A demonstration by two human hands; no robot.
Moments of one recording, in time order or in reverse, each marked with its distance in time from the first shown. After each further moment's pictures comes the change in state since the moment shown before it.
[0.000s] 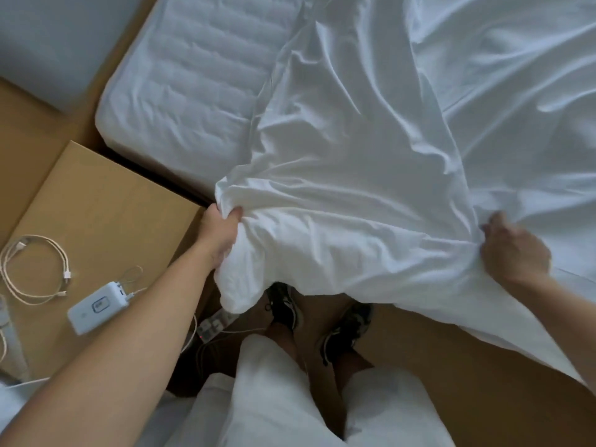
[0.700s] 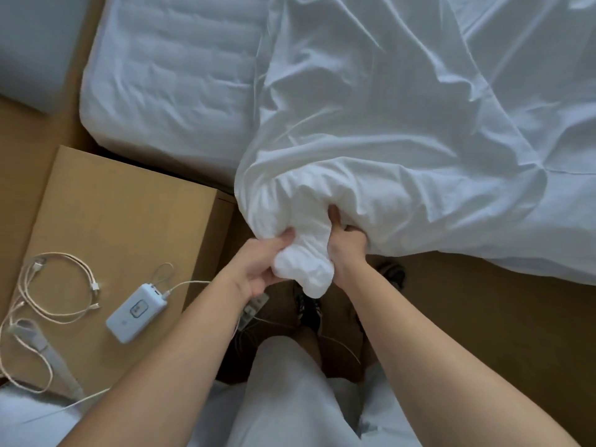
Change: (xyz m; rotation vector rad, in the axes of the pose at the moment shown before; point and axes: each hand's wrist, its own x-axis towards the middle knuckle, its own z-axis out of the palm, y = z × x) left_hand -0.047 -0.056 -0.033 -0.185 -0.557 -0.362; right_hand -0.184 -0.285 0.116 1.622 -0.375 0.668
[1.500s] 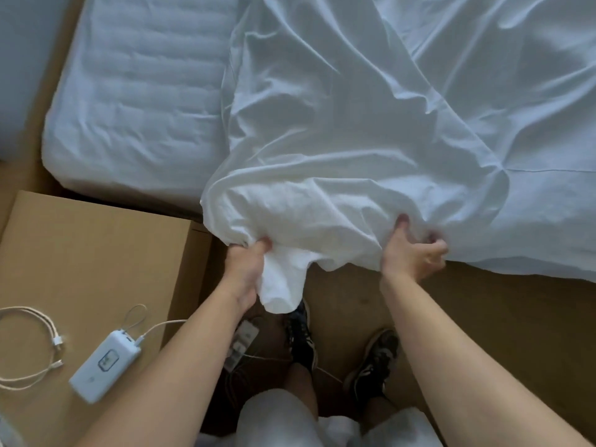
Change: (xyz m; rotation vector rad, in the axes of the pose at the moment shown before) left_hand 0.036 0.008 0.024 -0.045 0.207 0.268; right_hand 0.027 -0.041 -0.085 -0.208 0.742 -0.245
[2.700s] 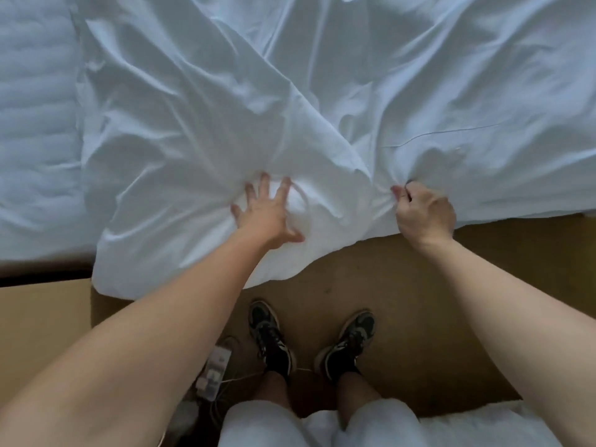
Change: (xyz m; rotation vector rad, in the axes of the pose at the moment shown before) left_hand 0.032 0.013 0.232 1.795 -0.269 0.530; right_hand 0.211 -0.013 -0.126 -0.620 -0.072 -0.601
